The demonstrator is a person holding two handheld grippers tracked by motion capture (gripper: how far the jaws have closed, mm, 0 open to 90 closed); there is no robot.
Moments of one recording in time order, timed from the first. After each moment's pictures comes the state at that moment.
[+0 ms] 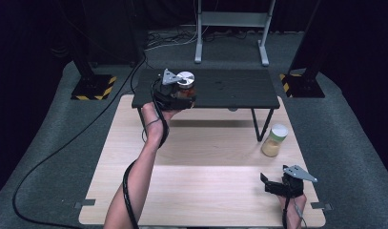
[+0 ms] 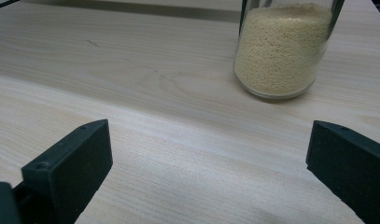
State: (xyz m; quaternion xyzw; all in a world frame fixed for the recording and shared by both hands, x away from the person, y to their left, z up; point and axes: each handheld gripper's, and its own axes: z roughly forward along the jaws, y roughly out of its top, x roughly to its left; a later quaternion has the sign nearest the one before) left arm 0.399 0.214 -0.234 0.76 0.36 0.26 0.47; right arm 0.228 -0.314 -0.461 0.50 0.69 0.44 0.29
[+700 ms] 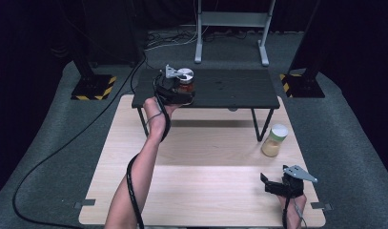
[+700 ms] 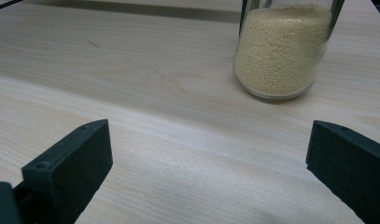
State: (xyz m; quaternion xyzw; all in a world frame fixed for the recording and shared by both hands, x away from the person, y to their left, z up) left arm 0.421 0.204 -0.232 0.76 0.39 0.26 0.45; right arm 0.228 -0.314 -0.461 0.50 0.69 0.44 0.29
